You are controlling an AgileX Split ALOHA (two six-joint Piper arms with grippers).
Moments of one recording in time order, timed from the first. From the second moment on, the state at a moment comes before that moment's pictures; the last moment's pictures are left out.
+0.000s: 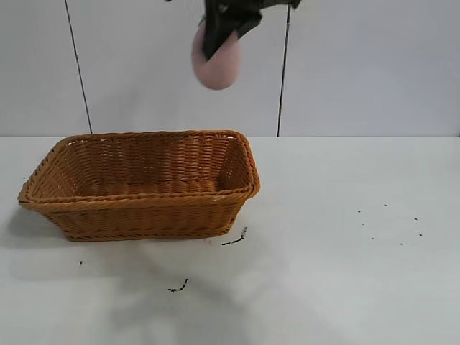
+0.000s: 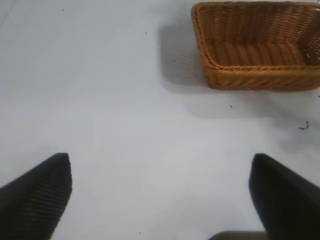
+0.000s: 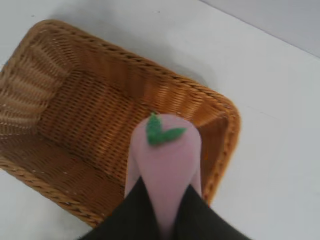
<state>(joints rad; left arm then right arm) -0.01 0.00 -0.50 -0.01 1.06 -0.03 0.64 2.29 -2.01 0.04 0.83 -0.02</state>
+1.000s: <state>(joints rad) -0.01 0.00 -0.50 -0.01 1.06 -0.03 0.63 2.39 -2.35 0.02 1.02 -0.01</state>
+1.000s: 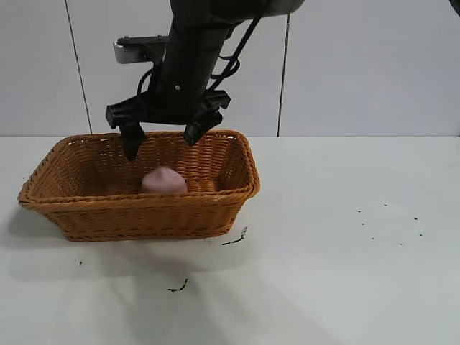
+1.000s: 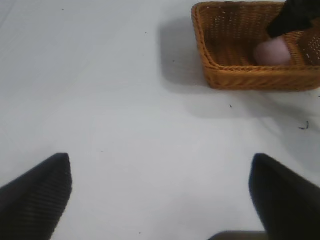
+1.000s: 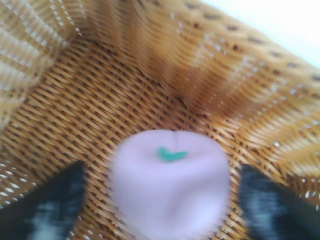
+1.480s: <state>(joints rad) -0.01 0.00 -0.50 -0.01 1.06 -0.03 0.37 2.39 -2.45 0.01 1.15 0.00</state>
